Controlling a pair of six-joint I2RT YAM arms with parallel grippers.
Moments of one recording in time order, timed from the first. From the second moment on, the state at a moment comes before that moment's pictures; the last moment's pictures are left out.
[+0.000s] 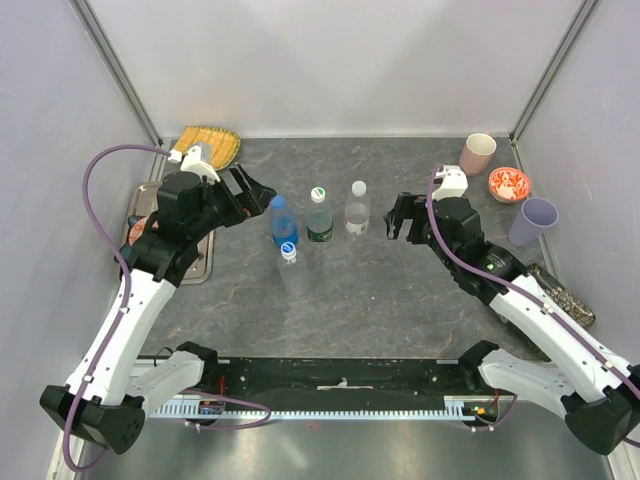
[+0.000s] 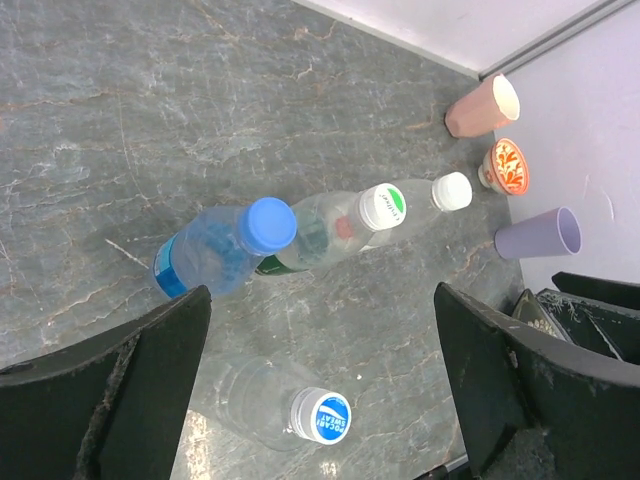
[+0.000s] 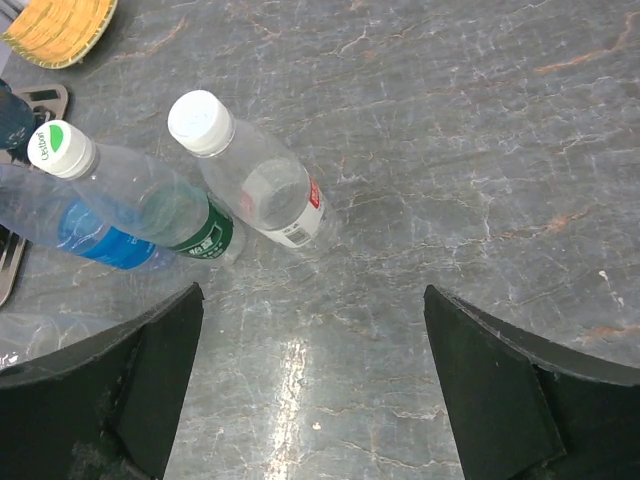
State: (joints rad) left arm -0.32 0.98 1.12 -0.47 0.09 -0.62; right arm 0.60 0.96 0.94 -0.36 0.32 0.42
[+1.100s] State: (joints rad) left arm -0.32 0.86 1.08 -0.55 0.05 -0.45; right arm 0.60 1.50 1.24 -0.17 0.28 0.40
